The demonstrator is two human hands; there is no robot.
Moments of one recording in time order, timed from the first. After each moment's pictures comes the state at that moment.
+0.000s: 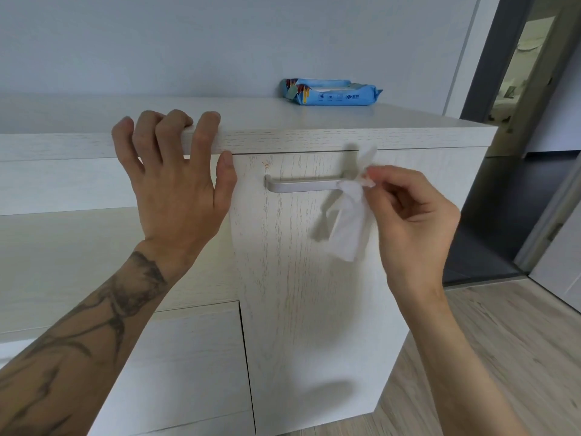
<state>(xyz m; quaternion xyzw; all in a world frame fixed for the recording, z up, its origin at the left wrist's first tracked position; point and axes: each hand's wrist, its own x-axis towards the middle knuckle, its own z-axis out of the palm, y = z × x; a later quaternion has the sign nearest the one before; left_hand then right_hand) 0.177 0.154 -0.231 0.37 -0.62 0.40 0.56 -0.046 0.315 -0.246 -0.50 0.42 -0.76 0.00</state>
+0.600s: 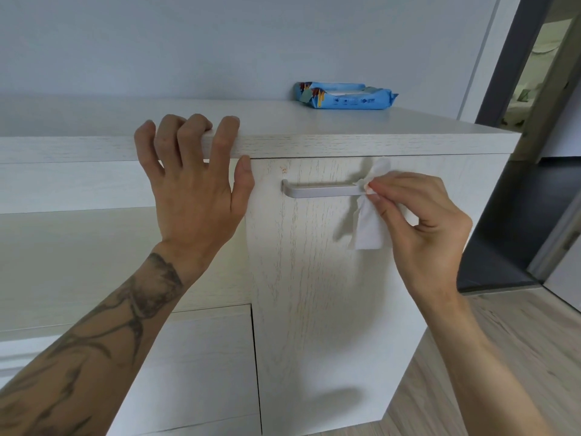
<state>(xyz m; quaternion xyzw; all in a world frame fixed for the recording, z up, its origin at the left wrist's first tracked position) 0.179 0.156 -0.230 0.38 -0.63 0.39 0.55 -0.069 0.300 -0.256 -0.61 0.44 -0.61 -0.24</state>
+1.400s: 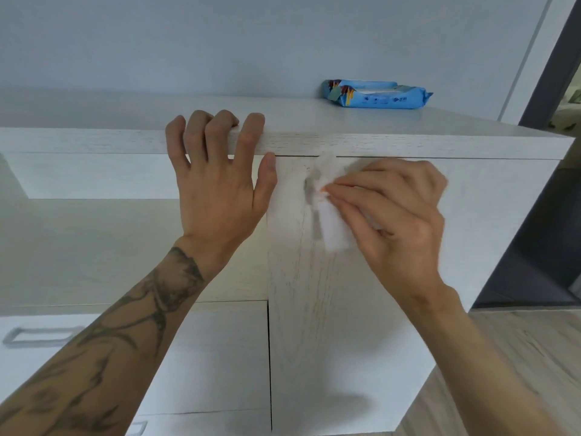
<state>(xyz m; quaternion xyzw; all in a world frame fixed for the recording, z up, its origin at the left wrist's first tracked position) 0.181 0.158 -0.229 0.40 -0.65 0.38 0.53 -0.031 0.278 -0.243 -0.67 0.36 -0.55 -0.35</state>
